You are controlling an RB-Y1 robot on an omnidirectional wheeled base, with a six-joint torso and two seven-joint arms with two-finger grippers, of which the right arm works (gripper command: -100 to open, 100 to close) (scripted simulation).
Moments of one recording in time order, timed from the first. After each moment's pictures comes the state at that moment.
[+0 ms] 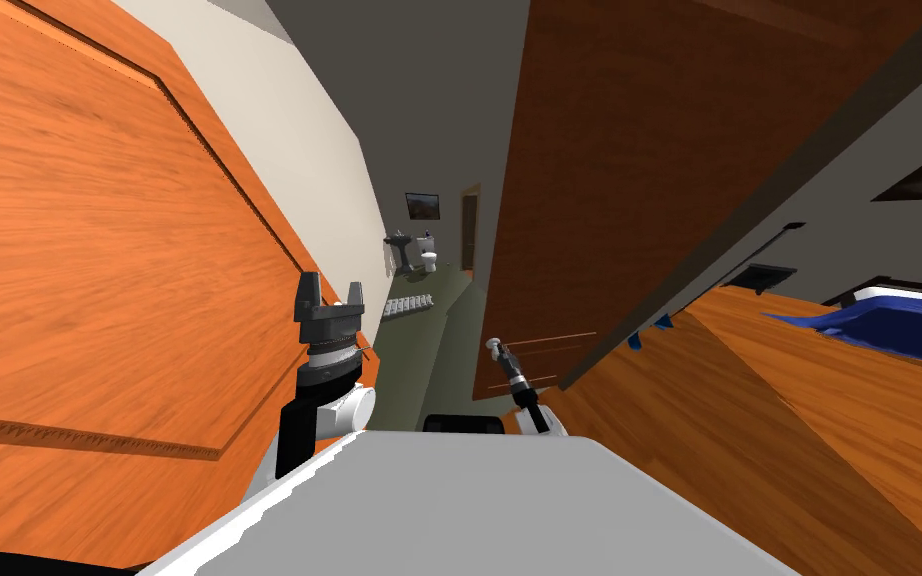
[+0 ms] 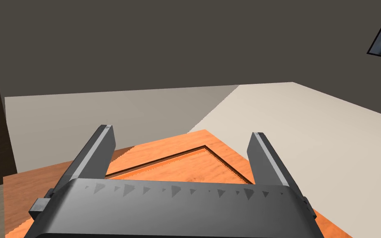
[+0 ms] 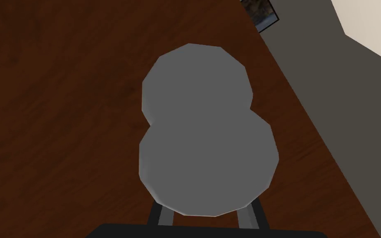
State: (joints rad) arm 0.02 -0.04 -0.03 -0.84 0.30 -0.87 0.63
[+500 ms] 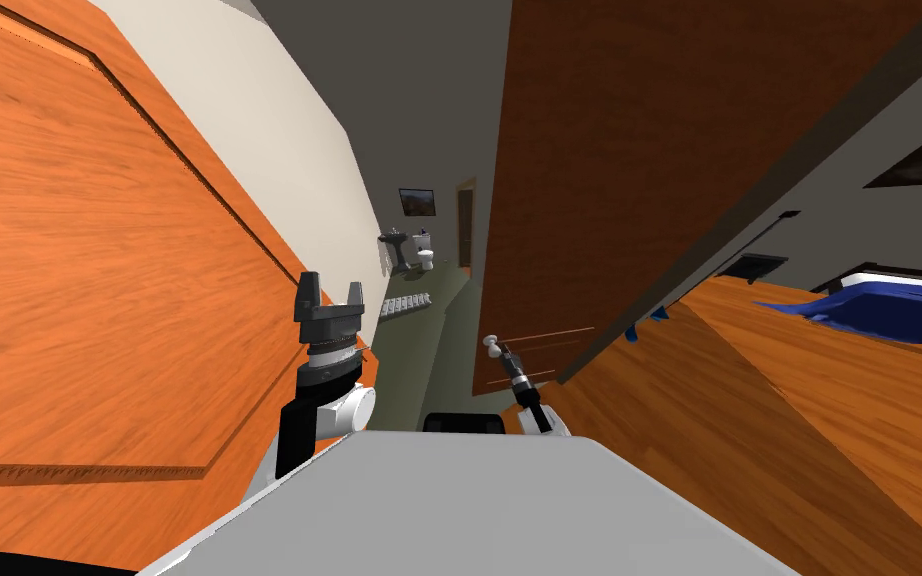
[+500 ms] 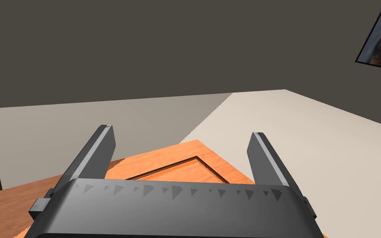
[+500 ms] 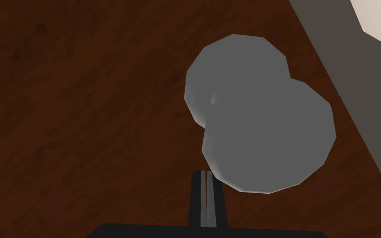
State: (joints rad) arm 0.01 -0.07 -0.02 -0.82 0.26 -0.87 0.64
